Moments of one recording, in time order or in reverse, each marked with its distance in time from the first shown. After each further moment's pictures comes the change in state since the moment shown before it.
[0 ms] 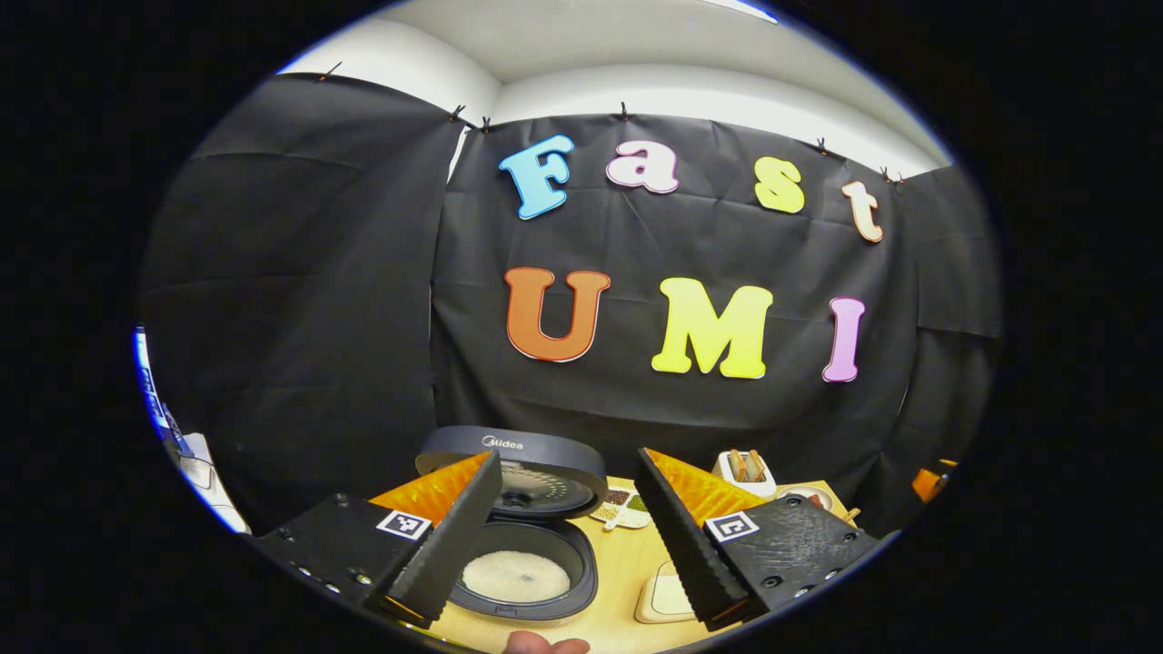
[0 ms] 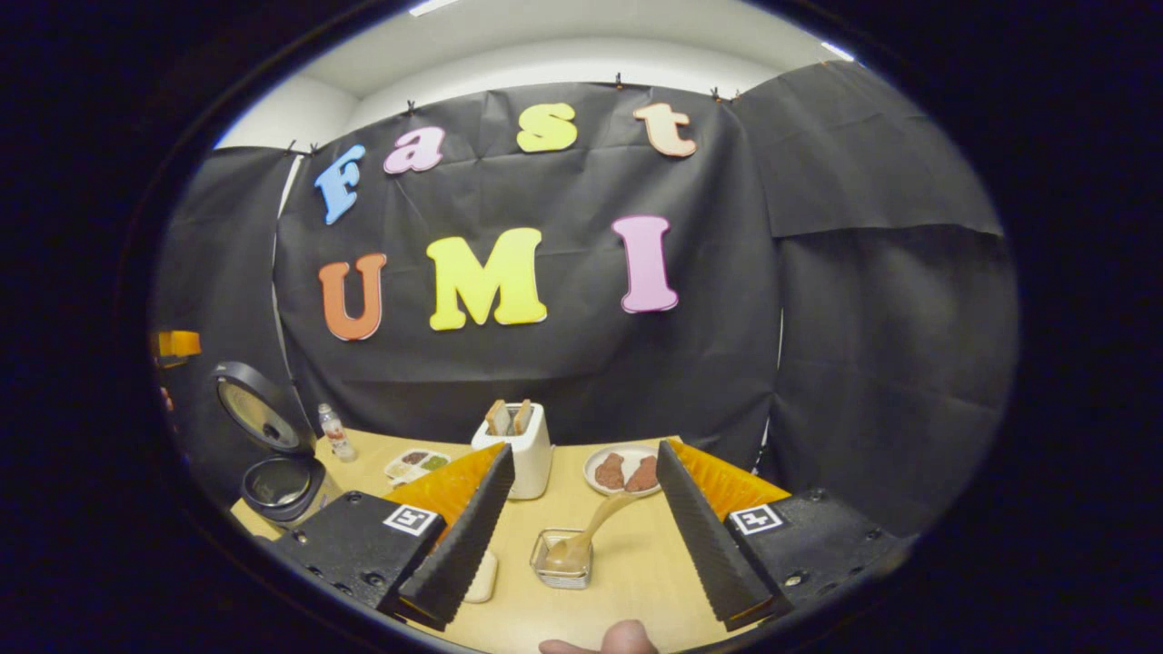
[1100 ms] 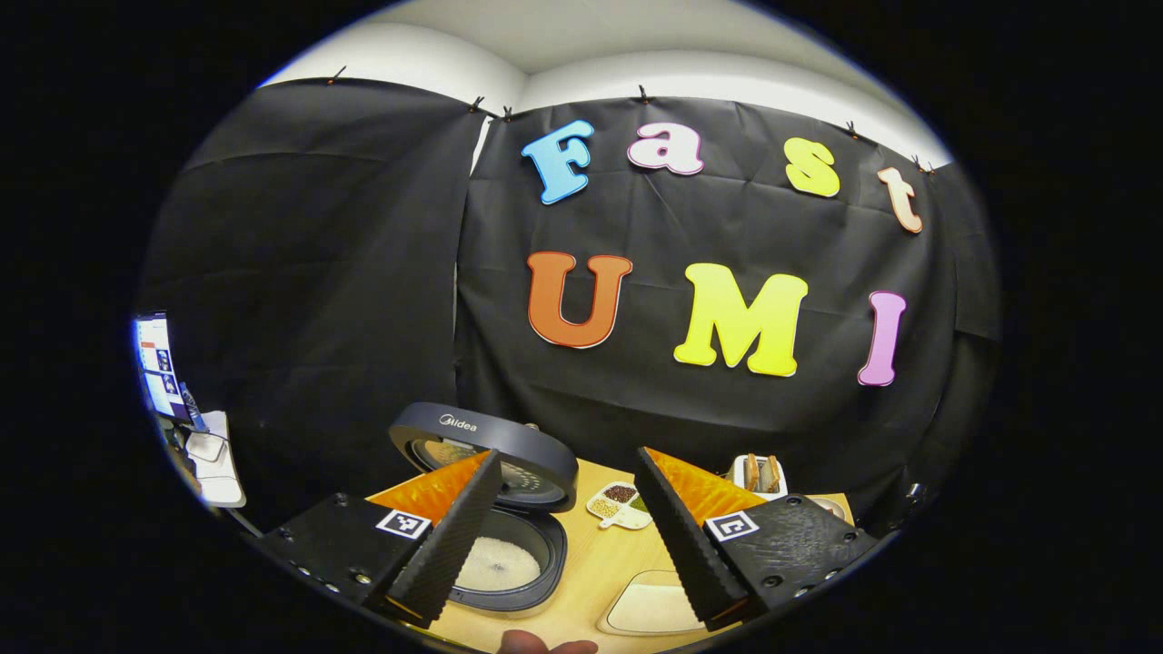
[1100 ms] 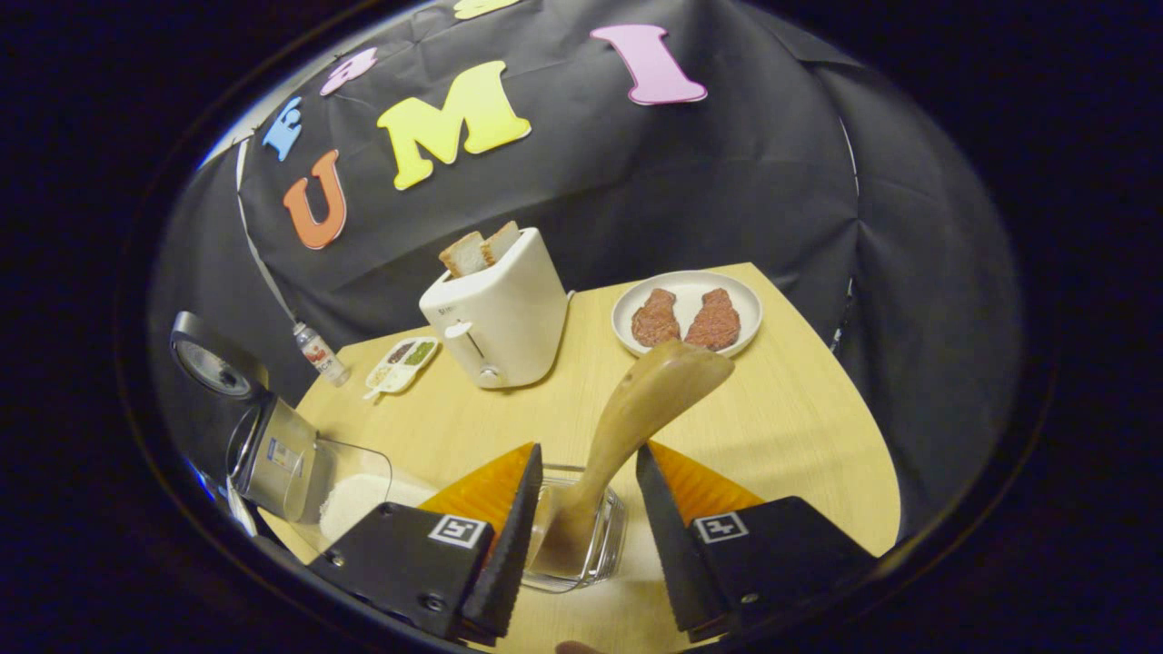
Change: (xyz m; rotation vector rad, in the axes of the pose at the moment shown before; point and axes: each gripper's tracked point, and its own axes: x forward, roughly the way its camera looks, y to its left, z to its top) left arm 0.032 -0.039 -0.010 -0.020 0.045 0.162; right arm 0.169 -0.005 -0.185 0.174 0.455 0.159
